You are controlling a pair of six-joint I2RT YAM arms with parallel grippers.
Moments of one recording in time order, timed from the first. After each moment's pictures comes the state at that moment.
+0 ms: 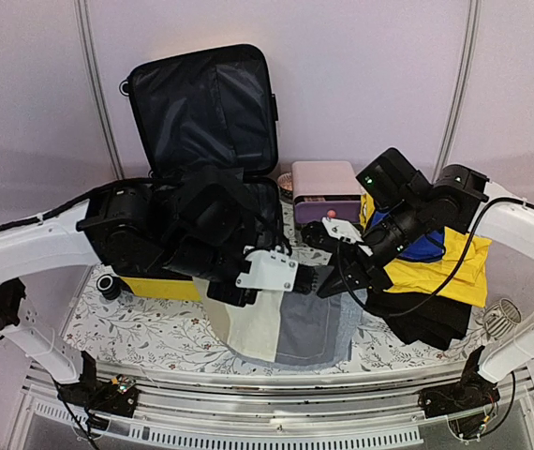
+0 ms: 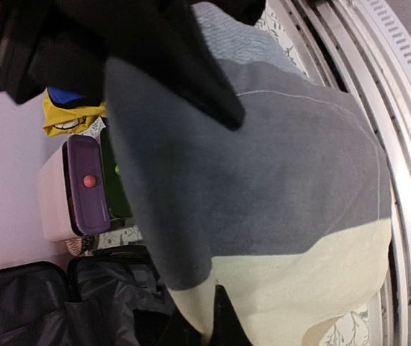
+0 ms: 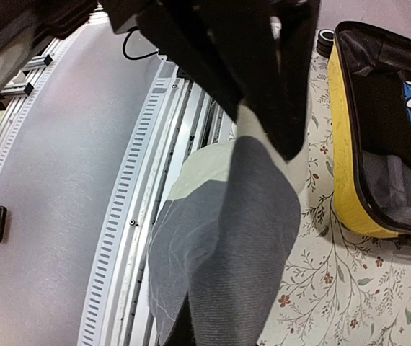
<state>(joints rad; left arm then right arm) -1.31 1.52 1.59 -0.88 -0.21 0.77 0.92 1.41 1.43 -0.97 -0.65 -0.61</state>
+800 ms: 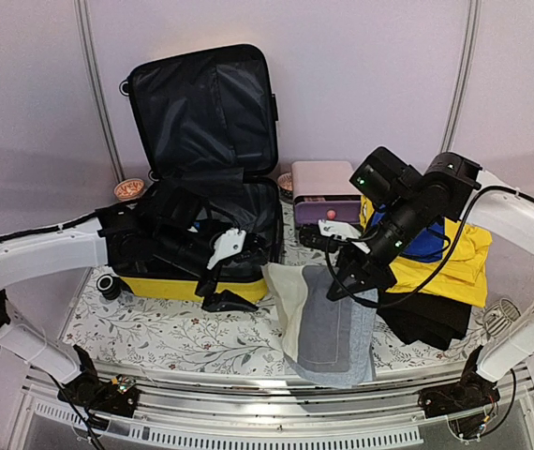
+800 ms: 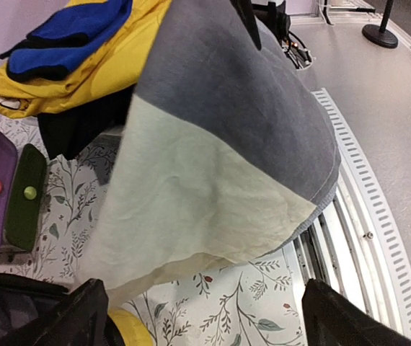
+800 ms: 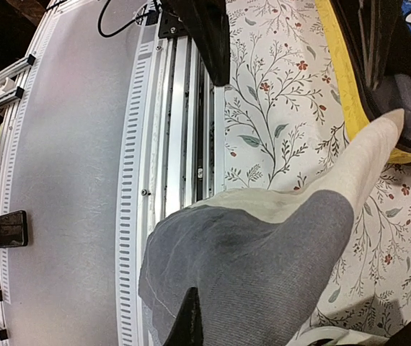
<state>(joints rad) -0.89 1.42 1.14 -0.44 0.59 0.63 0.92 1.48 1.55 -1.19 -0.55 -0.49</state>
